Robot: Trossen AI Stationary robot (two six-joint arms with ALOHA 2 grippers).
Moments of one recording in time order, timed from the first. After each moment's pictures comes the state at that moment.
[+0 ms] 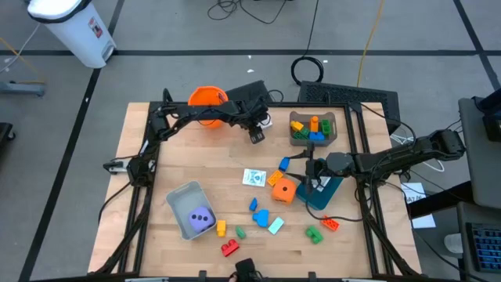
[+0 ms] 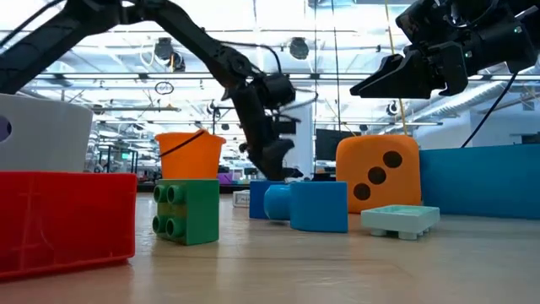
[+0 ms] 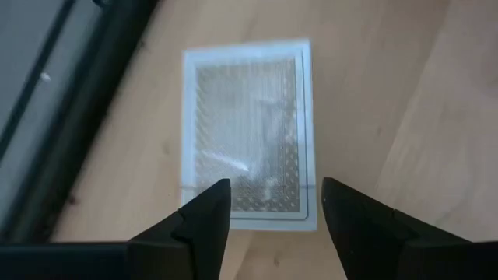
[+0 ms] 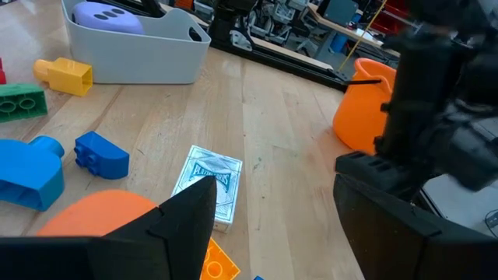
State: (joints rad) left arm 0.45 2.18 1.65 -0.52 -0.10 0.11; right arm 0.11 1.04 0.36 0.42 0.26 -0.27
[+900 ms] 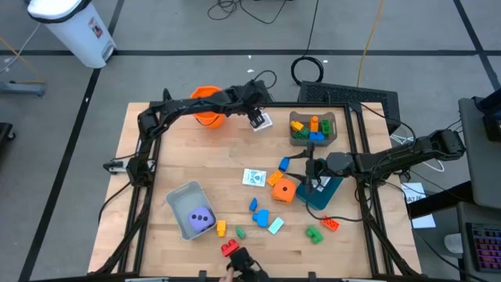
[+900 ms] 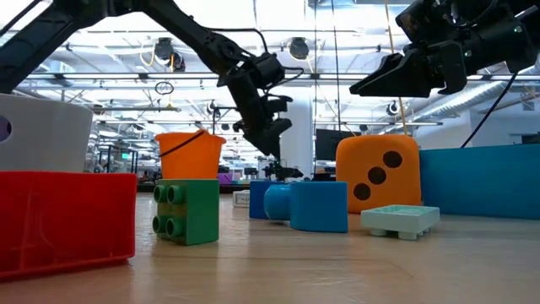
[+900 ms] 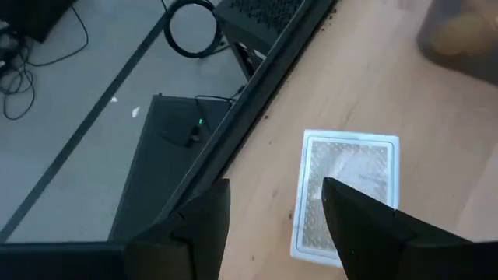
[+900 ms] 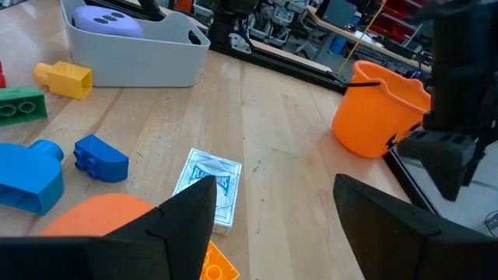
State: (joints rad) left arm 0.51 2.09 1.66 -0.44 -0.21 0.08; right arm 0.11 1.04 0.36 0.42 0.26 -0.27
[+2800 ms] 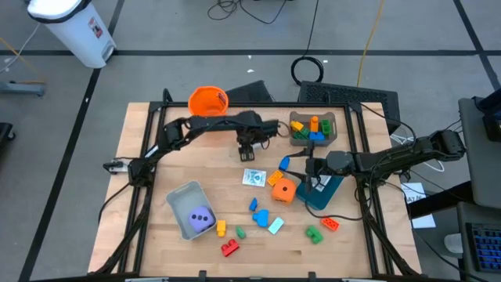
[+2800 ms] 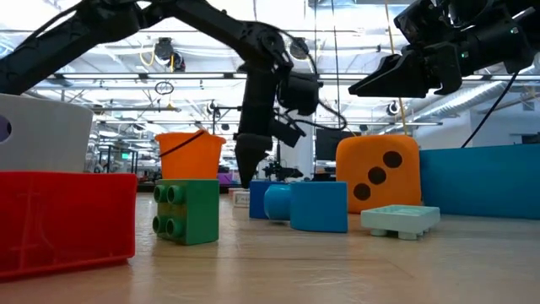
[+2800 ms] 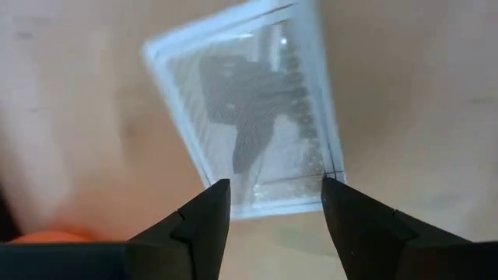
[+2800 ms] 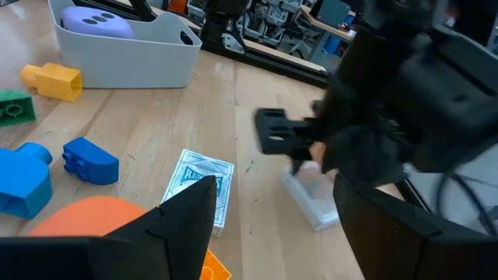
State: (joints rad) left arm 0.28 2.34 1.99 -1.32 -0.18 0.14; right arm 0.09 1.04 0.36 0.43 0.26 -0.27
